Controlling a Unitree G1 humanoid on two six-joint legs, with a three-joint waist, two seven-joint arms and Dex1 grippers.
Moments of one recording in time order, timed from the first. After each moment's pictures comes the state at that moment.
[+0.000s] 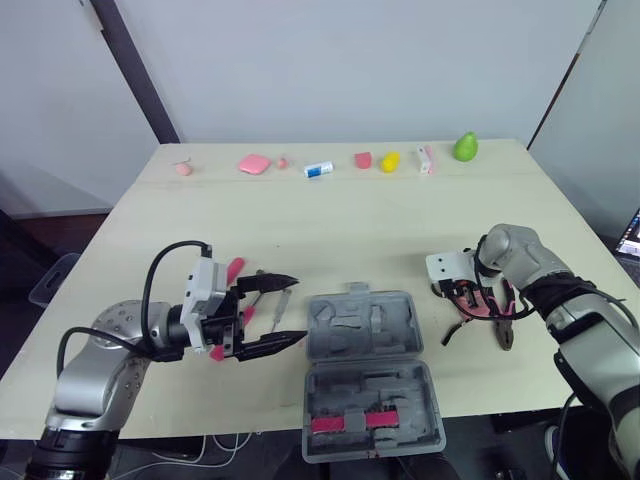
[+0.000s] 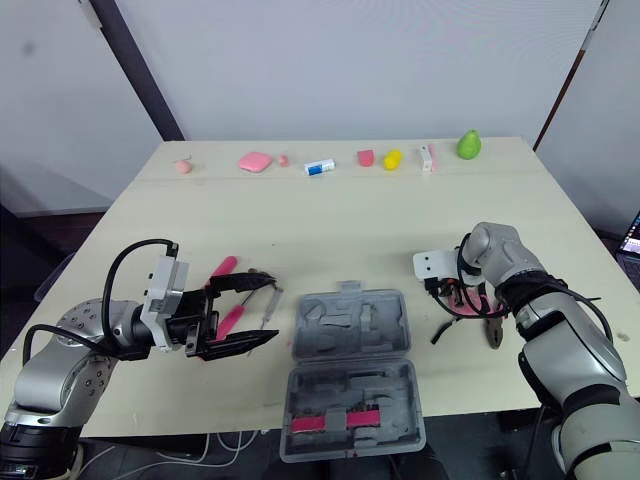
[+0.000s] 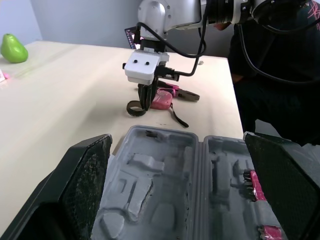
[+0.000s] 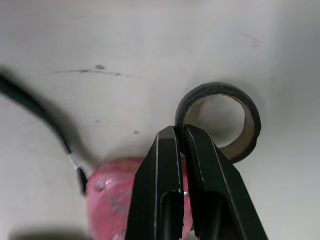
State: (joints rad) left arm -0.07 0.75 0.18 -0.29 -0.62 0.28 -1.26; right arm -1.03 -0.59 0.58 0.79 -0.41 -0.03 1.35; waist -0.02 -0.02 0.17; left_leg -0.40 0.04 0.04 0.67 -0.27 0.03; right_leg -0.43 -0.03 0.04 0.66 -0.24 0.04
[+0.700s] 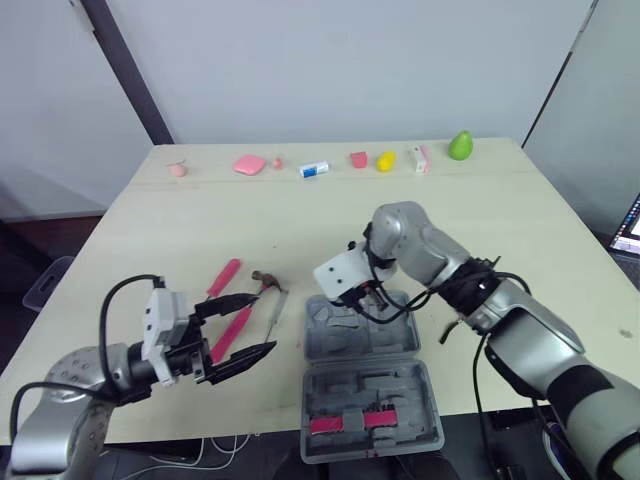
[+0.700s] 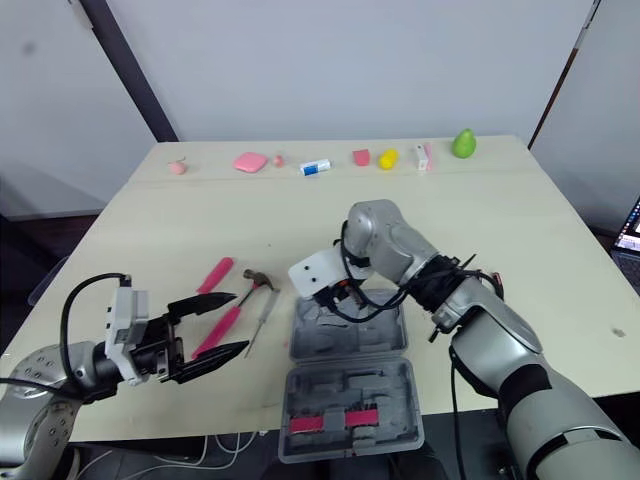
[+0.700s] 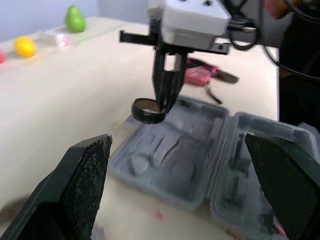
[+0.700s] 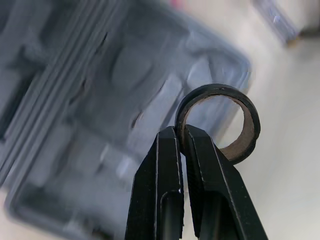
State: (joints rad) left arm 0.20 0.72 0.37 -0.29 -0.62 0.20 -1.17; right arm -1.18 -0.18 0.71 0.49 -0.43 0.17 1.50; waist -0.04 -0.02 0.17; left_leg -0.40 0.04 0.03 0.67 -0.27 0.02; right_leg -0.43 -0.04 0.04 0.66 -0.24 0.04
